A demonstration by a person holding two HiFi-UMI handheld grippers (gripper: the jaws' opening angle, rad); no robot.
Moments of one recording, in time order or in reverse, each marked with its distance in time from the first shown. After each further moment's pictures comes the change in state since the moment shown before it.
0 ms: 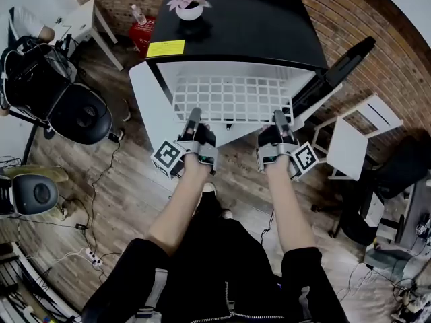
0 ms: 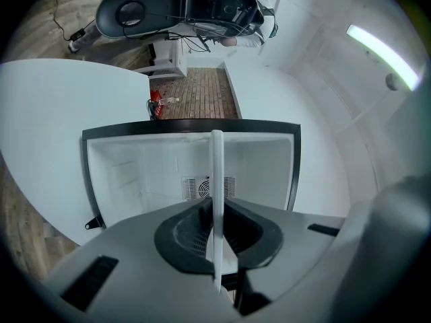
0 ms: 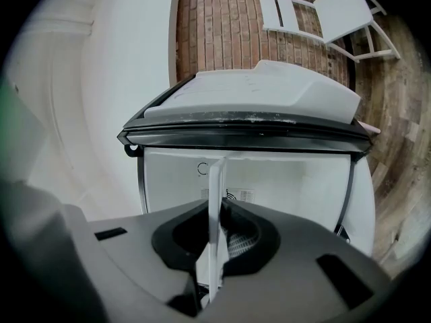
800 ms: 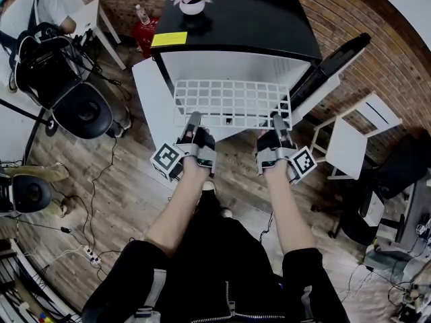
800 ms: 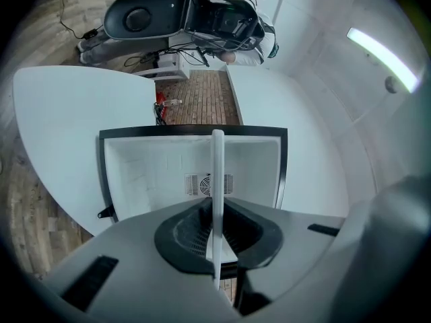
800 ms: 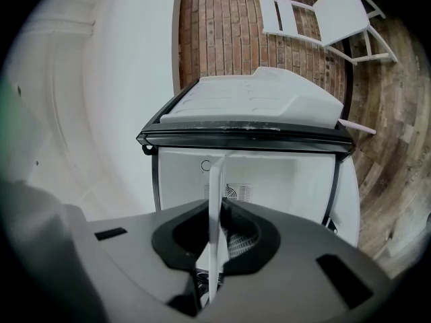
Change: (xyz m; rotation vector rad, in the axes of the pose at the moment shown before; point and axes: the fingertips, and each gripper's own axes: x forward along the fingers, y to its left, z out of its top) left arm -0.043 0.000 -0.015 -0.036 -0.006 0.018; right arm -0.044 0.002 -0.010 -0.006 0.016 -0.006
